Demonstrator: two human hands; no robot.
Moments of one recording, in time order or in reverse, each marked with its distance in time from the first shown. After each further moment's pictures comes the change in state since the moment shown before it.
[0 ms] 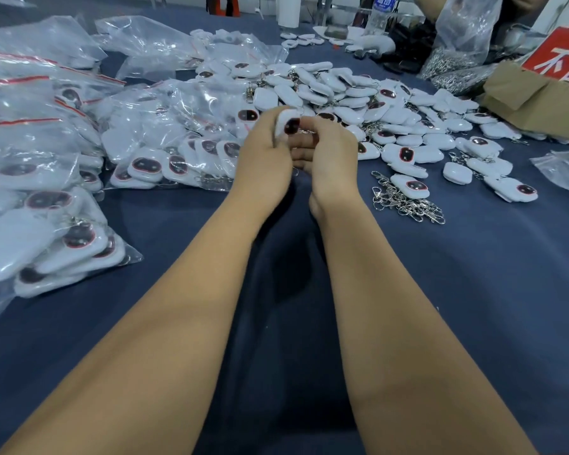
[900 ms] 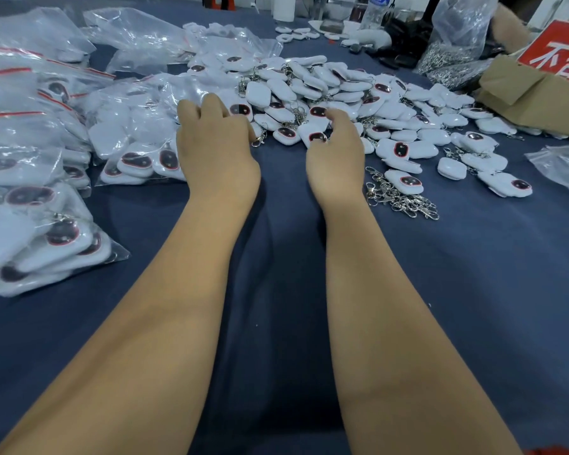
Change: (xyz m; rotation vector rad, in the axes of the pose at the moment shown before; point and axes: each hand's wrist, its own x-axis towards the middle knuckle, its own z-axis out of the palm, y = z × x) left_hand 0.003 -0.005 -0.032 1.101 0.259 0.193; right_hand 0.005 0.004 -0.028 -0.838 0.087 -0.245
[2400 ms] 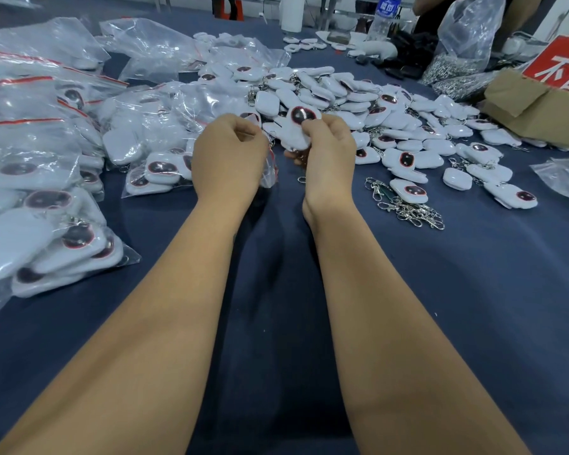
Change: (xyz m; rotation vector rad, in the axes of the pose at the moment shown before) left_hand 0.002 0.009 -0.010 -0.696 -0.059 -0.402; right_hand -0.014 -0.028 0.014 0.876 -0.002 0.168
